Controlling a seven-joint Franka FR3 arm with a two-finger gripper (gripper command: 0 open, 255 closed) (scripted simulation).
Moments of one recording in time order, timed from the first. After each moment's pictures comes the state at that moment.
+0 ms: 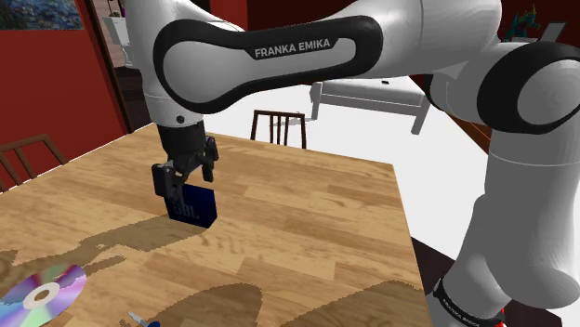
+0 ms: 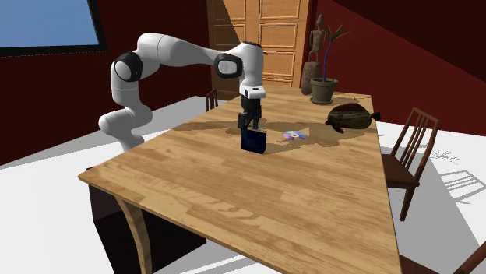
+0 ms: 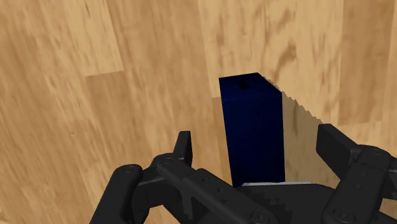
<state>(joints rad) 0.29 0.32 0.39 -1.46 -0.12 1.75 0.28</state>
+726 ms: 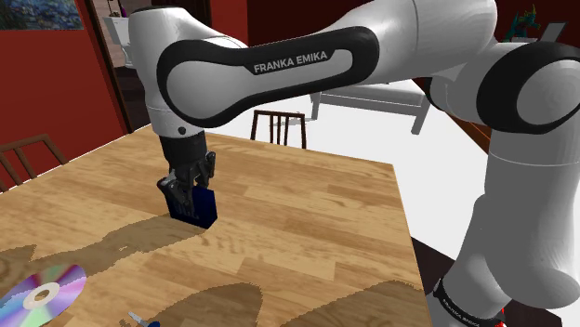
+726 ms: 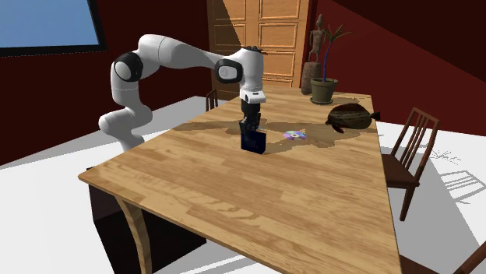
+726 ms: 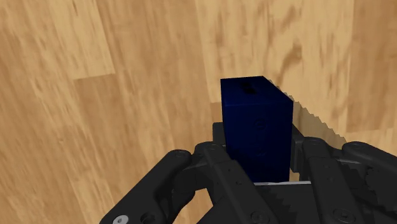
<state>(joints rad) 0.29 0.32 0.39 -1.51 -0.12 1.80 0.29</state>
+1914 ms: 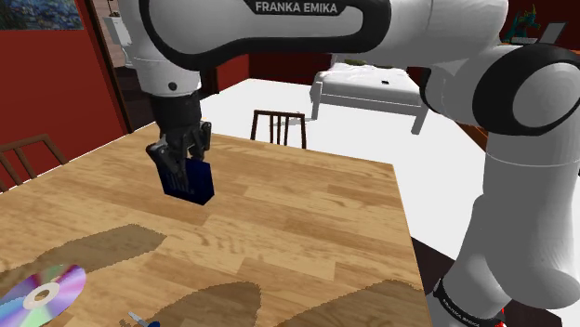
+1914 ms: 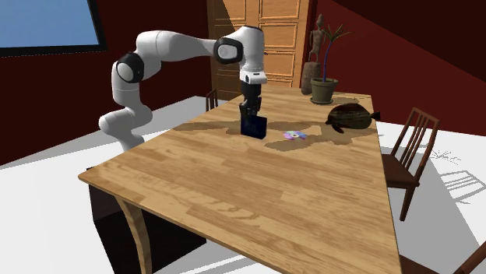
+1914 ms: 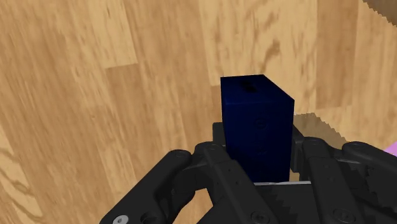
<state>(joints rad) 0.31 0.34 0.39 -1.30 -0.13 1.61 0.29</state>
